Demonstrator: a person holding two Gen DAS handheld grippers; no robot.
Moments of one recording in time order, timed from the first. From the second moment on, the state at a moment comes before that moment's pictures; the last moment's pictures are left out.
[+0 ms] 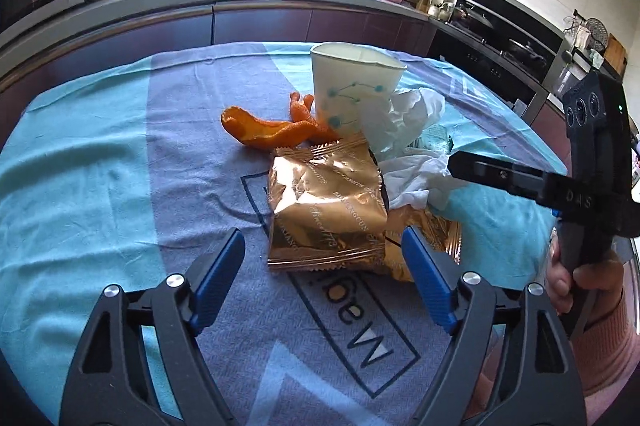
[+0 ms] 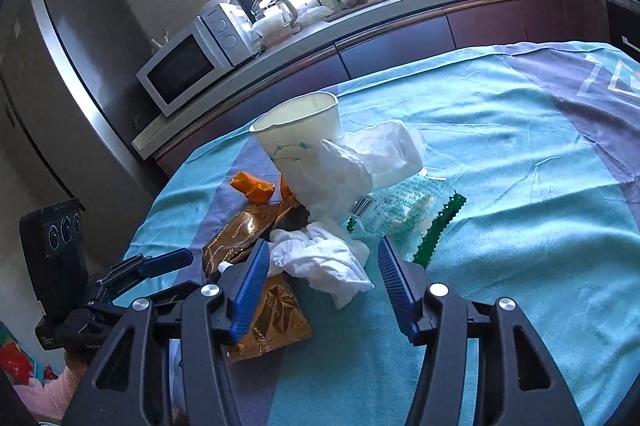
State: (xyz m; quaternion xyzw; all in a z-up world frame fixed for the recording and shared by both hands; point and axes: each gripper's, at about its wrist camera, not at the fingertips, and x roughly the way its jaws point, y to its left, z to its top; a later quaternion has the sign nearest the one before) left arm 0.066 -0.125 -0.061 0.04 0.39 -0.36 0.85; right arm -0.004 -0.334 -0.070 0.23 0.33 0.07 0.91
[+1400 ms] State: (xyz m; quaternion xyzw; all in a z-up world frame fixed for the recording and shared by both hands) left arm 0.028 0.028 -0.028 -0.05 0.35 -0.26 0.90; right arm 0.020 -0.229 -0.028 0.18 0.30 0.24 0.91
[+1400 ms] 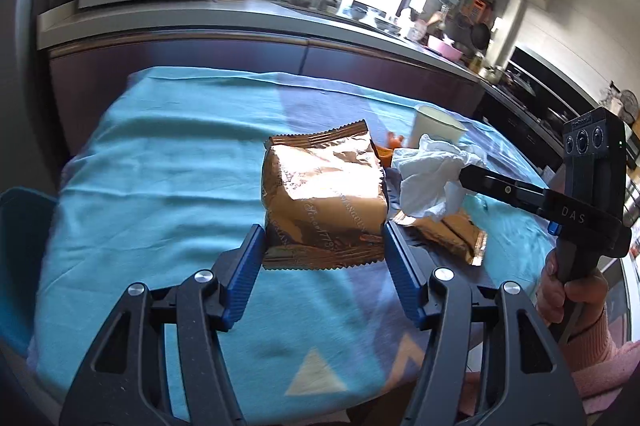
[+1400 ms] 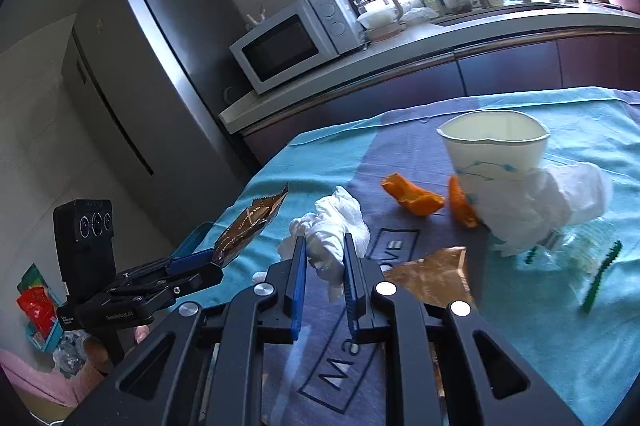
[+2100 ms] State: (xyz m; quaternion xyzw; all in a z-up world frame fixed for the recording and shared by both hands) left arm 0.005 0.221 -0.017 -0.13 0.32 -0.06 0.94; right arm 0.095 -0.049 -0.005 0.10 0.33 0.41 0.84
